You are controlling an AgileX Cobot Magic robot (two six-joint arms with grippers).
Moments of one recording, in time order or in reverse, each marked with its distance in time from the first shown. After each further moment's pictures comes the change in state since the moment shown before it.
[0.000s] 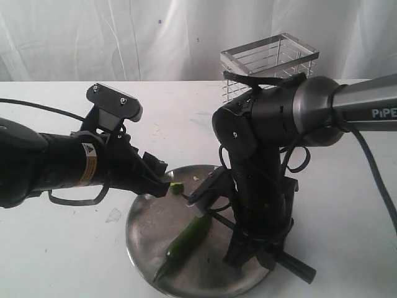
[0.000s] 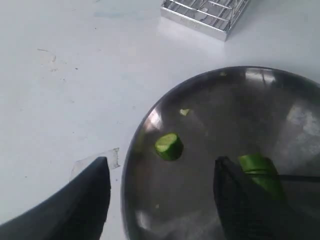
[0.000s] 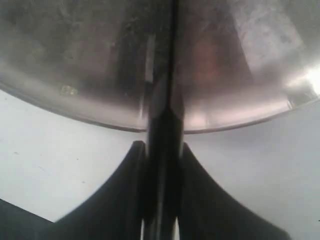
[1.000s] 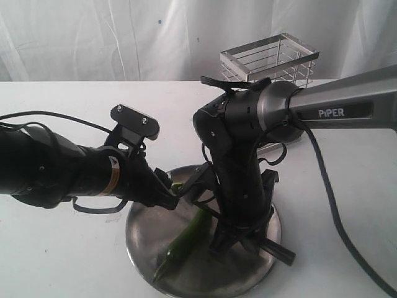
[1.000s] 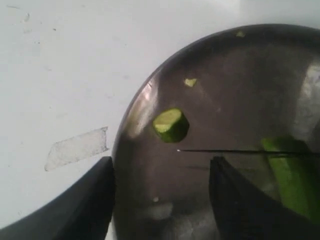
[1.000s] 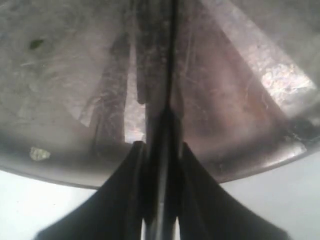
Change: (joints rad) left arm 0.000 0.177 -0.057 0.001 0.002 -0.004; right arm -0.001 0.134 -0.135 -0.041 0.000 -0.008
